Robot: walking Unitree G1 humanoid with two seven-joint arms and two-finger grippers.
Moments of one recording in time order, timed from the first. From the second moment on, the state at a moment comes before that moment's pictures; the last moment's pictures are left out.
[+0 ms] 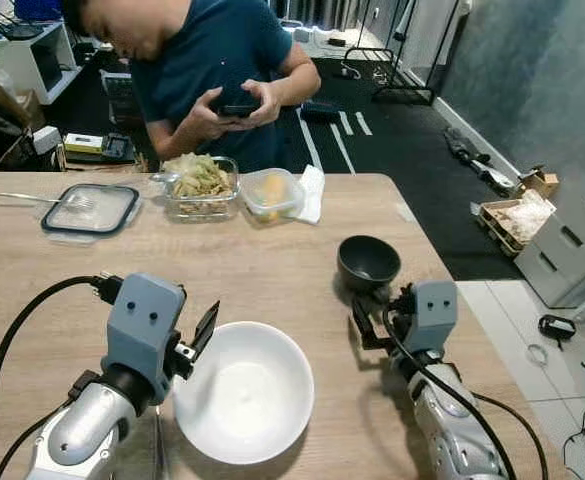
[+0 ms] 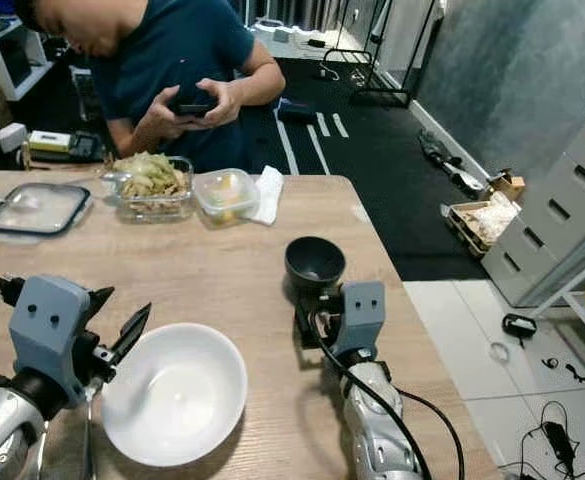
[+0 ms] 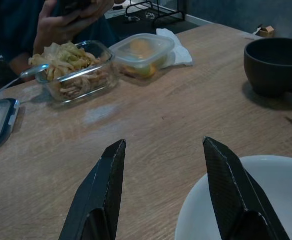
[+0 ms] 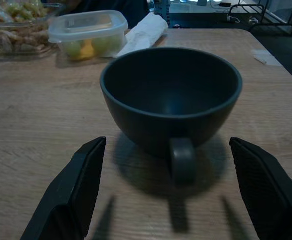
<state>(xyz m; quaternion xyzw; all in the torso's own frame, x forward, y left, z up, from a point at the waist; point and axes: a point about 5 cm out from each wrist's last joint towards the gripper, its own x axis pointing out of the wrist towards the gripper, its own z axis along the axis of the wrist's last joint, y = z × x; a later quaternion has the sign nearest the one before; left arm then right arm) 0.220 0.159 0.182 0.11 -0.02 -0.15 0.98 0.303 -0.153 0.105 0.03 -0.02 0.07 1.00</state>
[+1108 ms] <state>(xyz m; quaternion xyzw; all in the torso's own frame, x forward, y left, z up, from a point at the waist) 0.199 0.161 0.188 0.11 -0.02 -0.26 0.96 0.313 -0.146 0.106 0.03 -0.02 0.07 1.00</state>
